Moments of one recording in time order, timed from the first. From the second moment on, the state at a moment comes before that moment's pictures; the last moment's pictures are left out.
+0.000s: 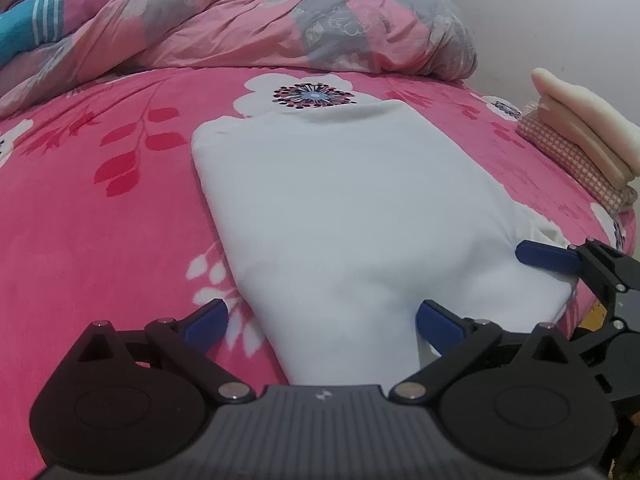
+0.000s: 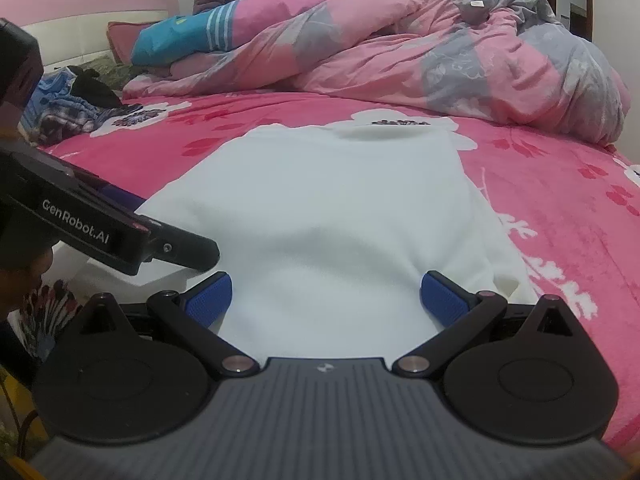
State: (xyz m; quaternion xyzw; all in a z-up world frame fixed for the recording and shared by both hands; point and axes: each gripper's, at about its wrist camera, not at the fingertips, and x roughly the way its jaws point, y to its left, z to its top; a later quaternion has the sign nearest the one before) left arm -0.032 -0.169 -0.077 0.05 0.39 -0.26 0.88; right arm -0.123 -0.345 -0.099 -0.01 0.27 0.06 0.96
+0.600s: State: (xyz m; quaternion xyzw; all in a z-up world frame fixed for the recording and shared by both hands) left arm -0.035 -0.152 -0.056 0.02 0.36 -0.28 0.89; right arm -0.123 -0.341 -0.098 -0.02 0.27 0.06 0.96
